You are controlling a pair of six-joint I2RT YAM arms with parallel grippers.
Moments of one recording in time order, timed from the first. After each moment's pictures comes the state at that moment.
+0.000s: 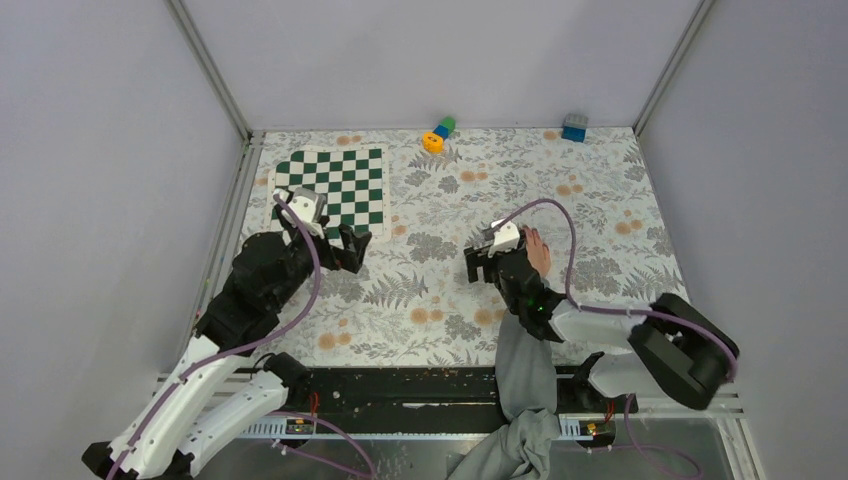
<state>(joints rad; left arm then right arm) -0.58 0.64 0.84 -0.37 -0.10 -0.12 0.80 1.38 0.38 0.69 0.49 0.07</state>
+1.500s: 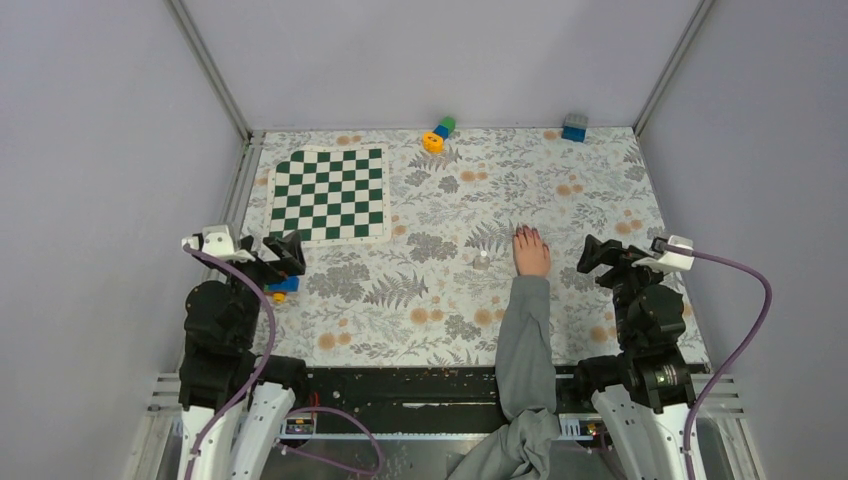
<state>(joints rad) -0.14 0.30 0.75 -0.45 -0.14 -0.20 0.16 0.23 0.58 -0.38 0.29 0.28</state>
